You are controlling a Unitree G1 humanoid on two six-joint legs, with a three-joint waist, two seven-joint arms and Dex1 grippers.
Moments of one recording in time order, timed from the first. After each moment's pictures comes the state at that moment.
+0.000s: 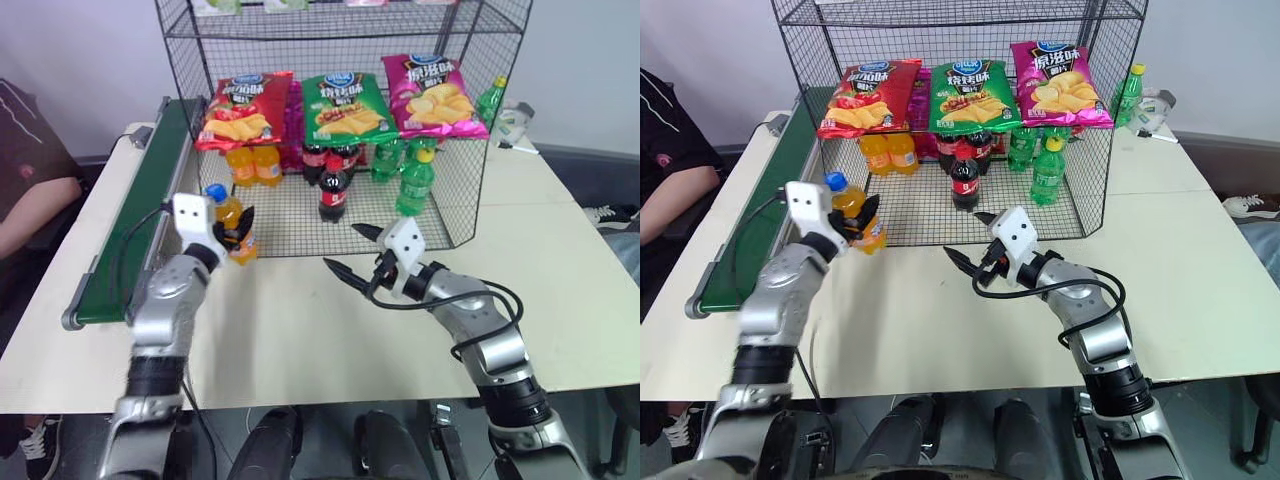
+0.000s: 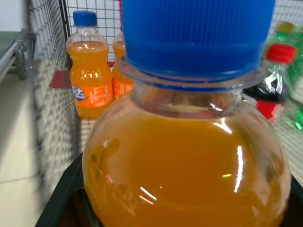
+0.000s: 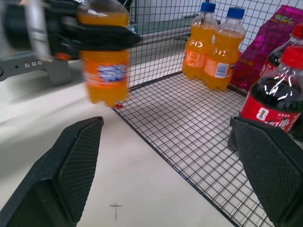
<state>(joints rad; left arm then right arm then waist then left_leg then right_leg) -0.50 0.23 0.13 0.25 -0.28 0.17 -0.27 -0.32 -0.34 0.13 -0.23 0.21 0.35 0.63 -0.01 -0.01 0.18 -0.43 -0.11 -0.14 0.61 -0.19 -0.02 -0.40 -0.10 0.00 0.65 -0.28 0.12</state>
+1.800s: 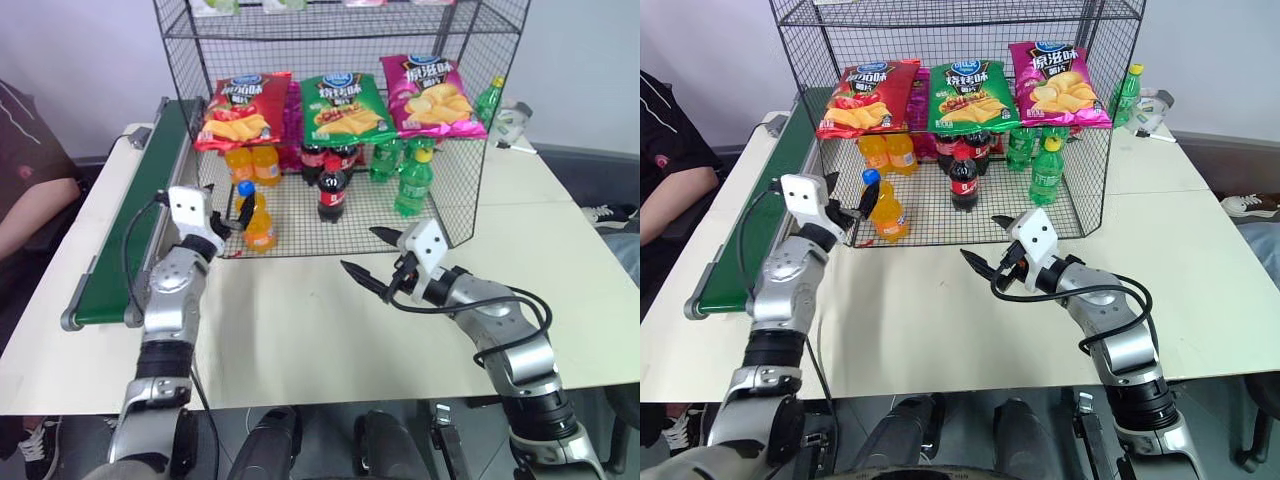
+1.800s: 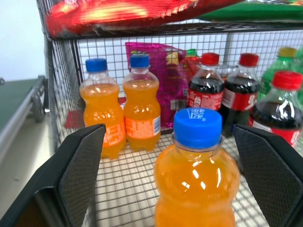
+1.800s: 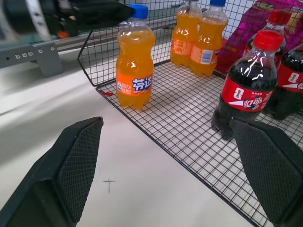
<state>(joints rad) -0.44 0.30 0.17 0.19 -0.26 0.06 -0.38 -0.26 -0.42 0.07 -0.32 0.27 0.43 0.64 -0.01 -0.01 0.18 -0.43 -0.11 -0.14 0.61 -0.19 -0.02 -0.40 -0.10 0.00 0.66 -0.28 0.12</state>
